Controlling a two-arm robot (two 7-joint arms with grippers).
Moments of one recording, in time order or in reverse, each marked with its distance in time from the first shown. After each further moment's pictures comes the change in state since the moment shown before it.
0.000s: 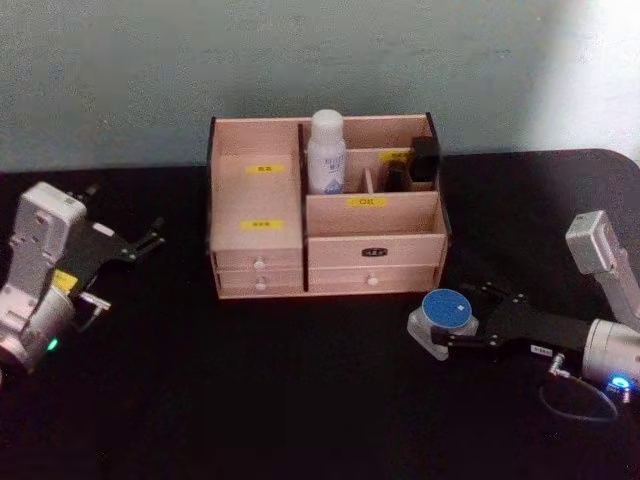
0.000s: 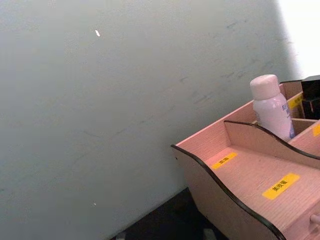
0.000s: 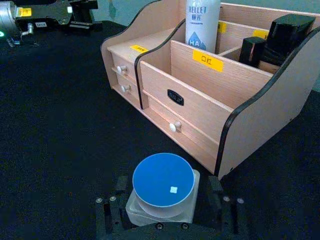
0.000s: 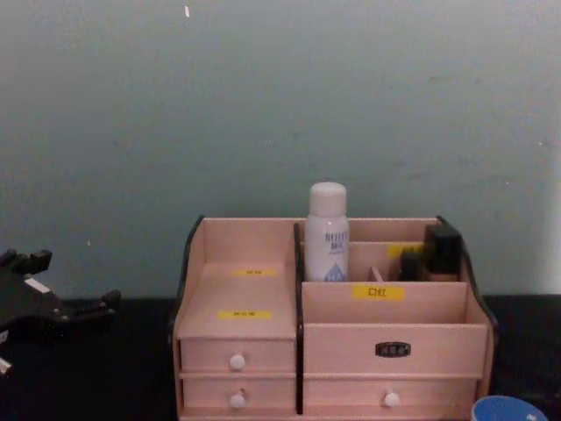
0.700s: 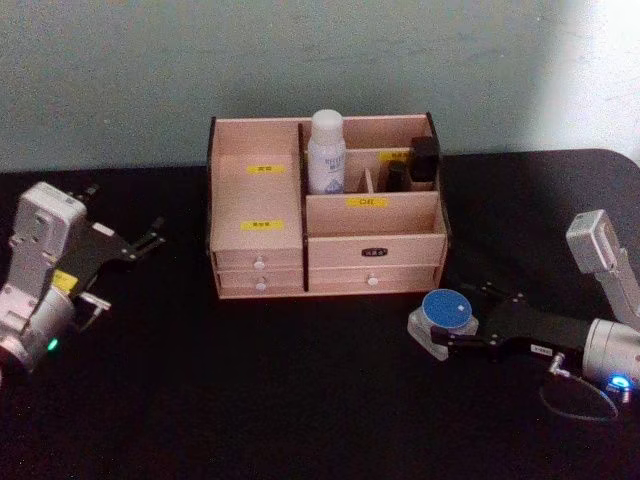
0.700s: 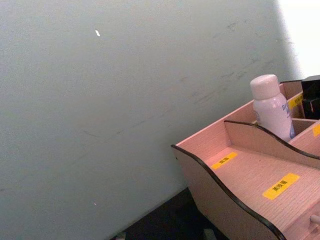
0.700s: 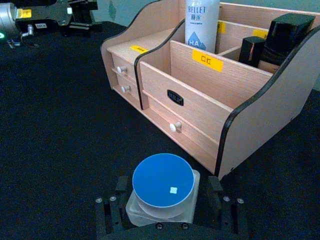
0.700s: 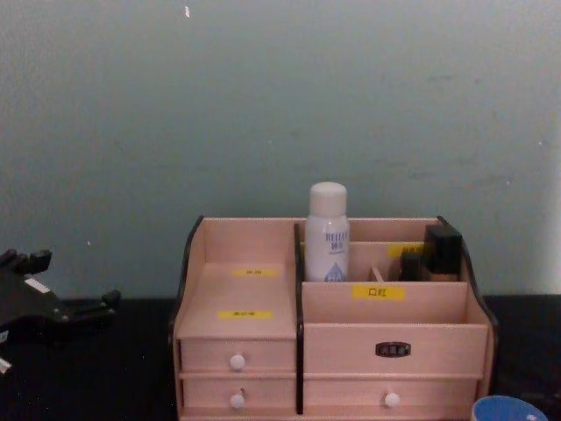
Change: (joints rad) left arm 0.000 0.000 0.000 0.000 0.000 0.000 0.000; right arm 0.002 -0.001 0.000 0.004 0.005 0.004 0.003
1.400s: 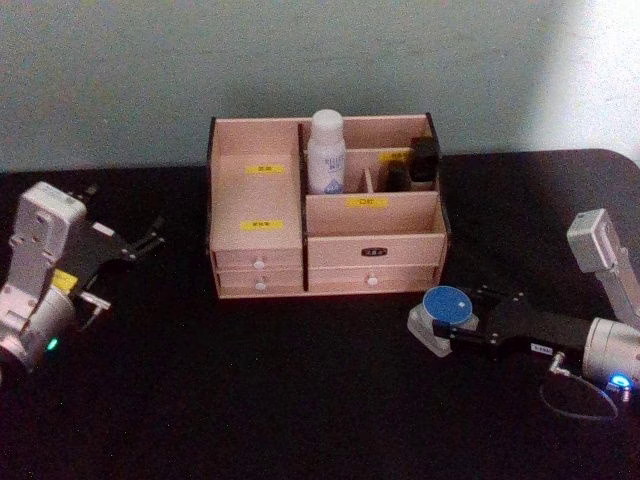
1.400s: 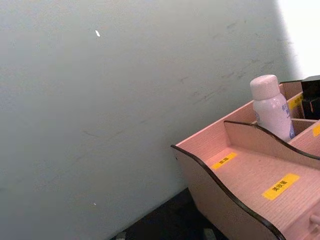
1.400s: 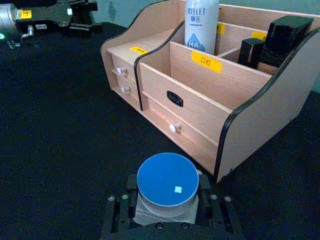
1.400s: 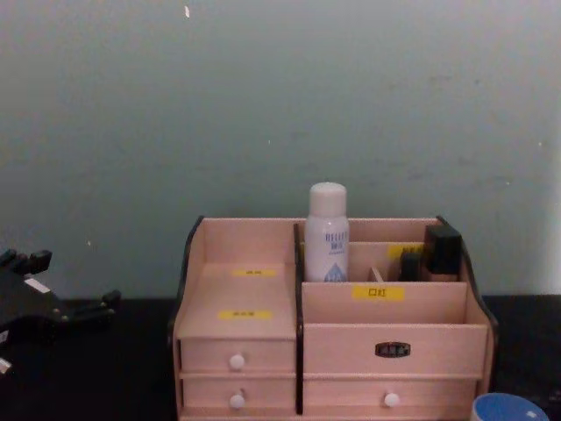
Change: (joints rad) left arm 0.000 0.000 0.000 0.000 0.000 0.000 0.000; right arm -0.001 0.001 0.001 -0.001 0.000 -0.002 -0.001
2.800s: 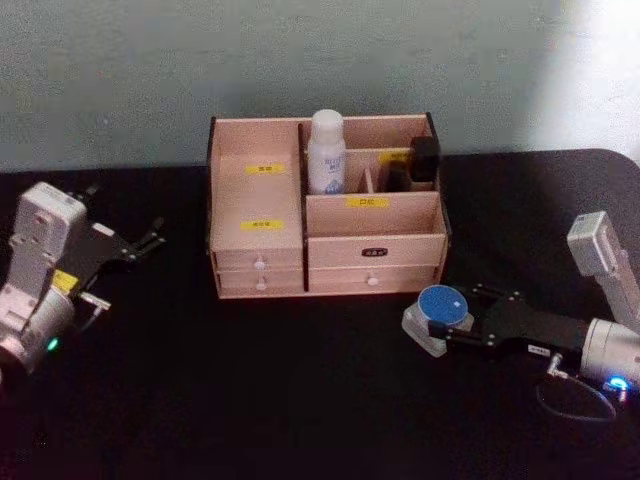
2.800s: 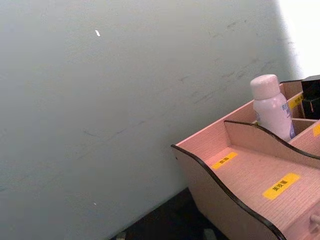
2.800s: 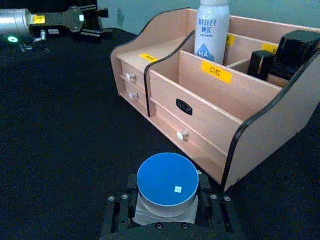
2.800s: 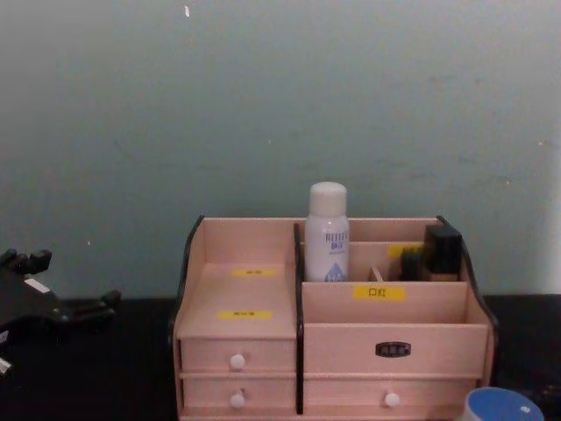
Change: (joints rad) left arm 0.000 0.000 0.000 0.000 0.000 0.000 0.000; right arm -0.006 -0.001 -0.001 -0.010 -0.005 -0.038 0.013
